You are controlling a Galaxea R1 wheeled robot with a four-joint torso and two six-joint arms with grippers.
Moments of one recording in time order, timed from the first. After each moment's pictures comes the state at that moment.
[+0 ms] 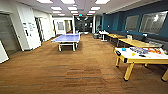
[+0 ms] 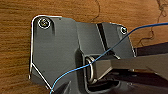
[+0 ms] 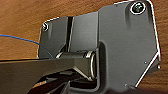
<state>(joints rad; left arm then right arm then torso) 1.59 2.79 -2.36 0.17 -0.20 -0.10 -1.58 2.94 -2.55 -0.20 0.11 0.21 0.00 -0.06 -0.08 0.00</state>
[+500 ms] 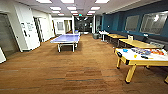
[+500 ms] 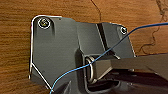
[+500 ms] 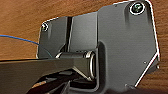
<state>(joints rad) 1.59 2.79 -2.36 0.17 -0.20 -0.10 -1.58 2.94 -2.55 -0.20 0.11 0.21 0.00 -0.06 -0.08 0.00</state>
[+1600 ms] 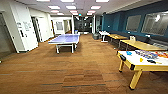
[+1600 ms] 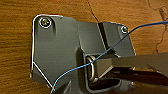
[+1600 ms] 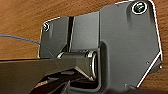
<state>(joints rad) 1.60 2.78 -2.36 0.17 -0.20 -0.10 -1.58 2.94 -2.55 -0.20 0.11 0.21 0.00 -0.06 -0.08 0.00</state>
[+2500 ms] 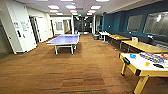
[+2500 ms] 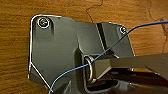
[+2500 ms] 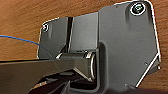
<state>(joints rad) 1.60 2.79 -2.36 0.17 -0.20 -0.10 -1.58 2.94 -2.55 -0.20 0.11 0.21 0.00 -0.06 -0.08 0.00</state>
